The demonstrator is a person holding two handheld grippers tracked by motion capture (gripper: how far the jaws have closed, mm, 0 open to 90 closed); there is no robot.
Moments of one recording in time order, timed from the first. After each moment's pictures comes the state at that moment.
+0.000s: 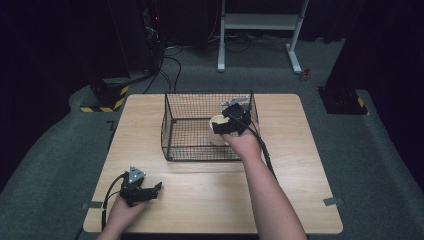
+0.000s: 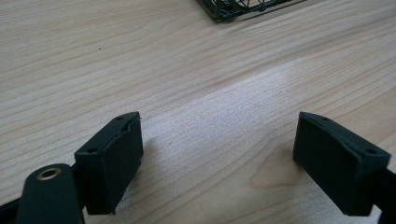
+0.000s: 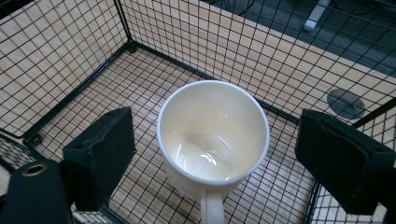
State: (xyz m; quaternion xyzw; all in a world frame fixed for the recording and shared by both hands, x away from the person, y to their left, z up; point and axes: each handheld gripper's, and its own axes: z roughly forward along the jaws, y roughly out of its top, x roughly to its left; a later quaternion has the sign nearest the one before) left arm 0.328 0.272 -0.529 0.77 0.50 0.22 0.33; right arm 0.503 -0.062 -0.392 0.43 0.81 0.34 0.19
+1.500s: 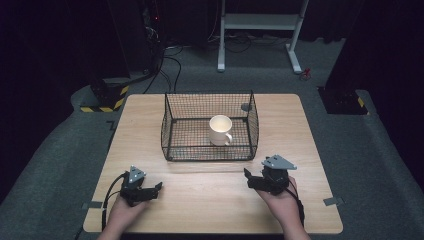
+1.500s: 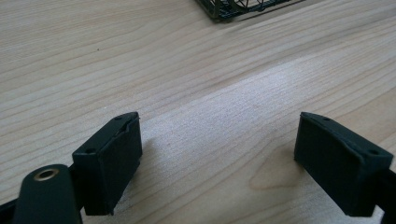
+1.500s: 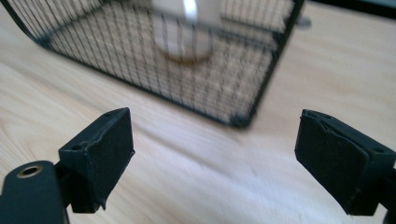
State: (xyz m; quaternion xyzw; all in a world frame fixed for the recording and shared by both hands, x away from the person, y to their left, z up) left arm 0.329 0.271 -0.529 0.77 0.50 0.22 0.33; right arm 0.354 -0.173 -0.465 0.44 0.77 0.39 0.24
